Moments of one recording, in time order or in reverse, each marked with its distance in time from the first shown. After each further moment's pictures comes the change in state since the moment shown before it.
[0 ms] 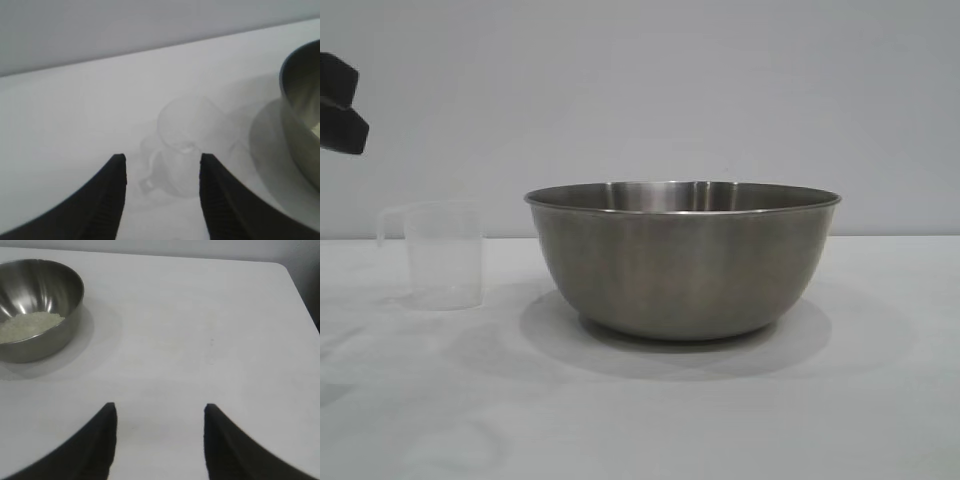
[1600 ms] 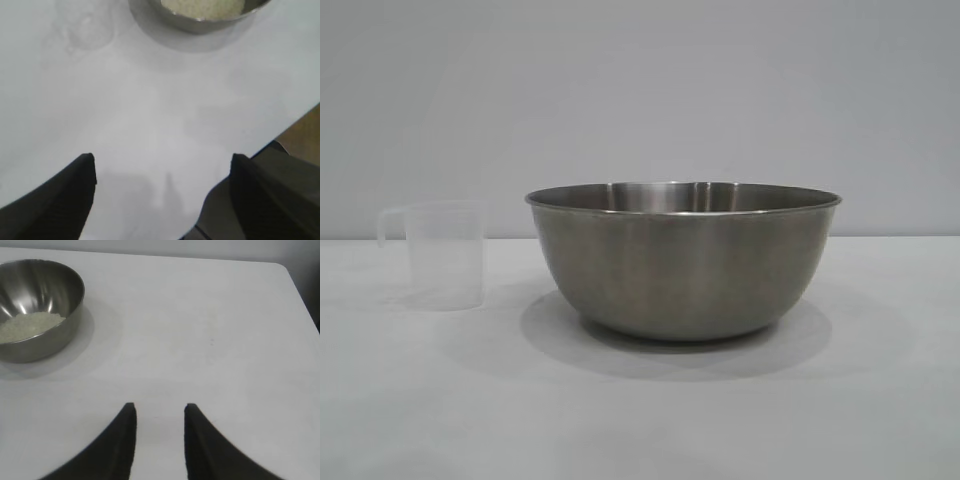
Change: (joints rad) left arm 0.000 -0.806 -0.459 0.148 1.836 0.022; right arm 0.000 0.000 0.000 0.000 0.000 0.000
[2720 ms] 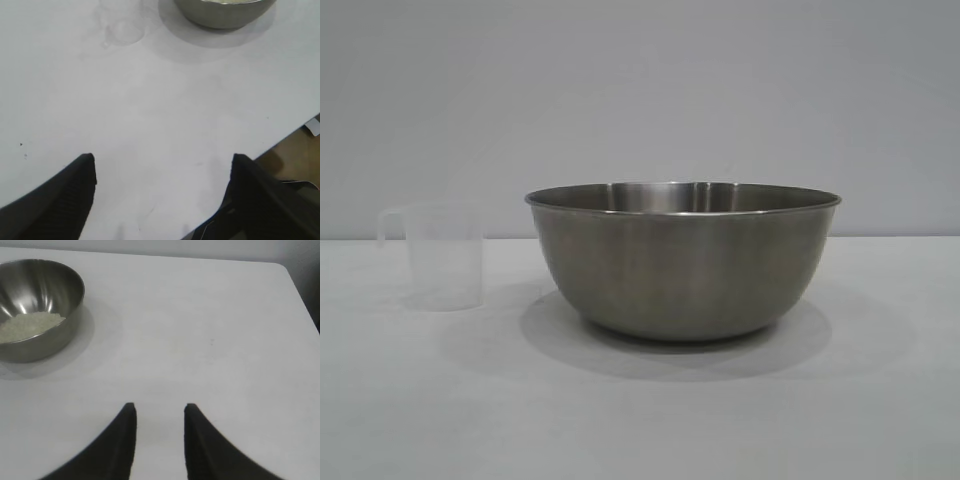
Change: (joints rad) left arm 0.000 -0.587 0.268 0.095 0.029 -0.062; right arm 0.000 0.000 0.000 0.000 0.000 0.000
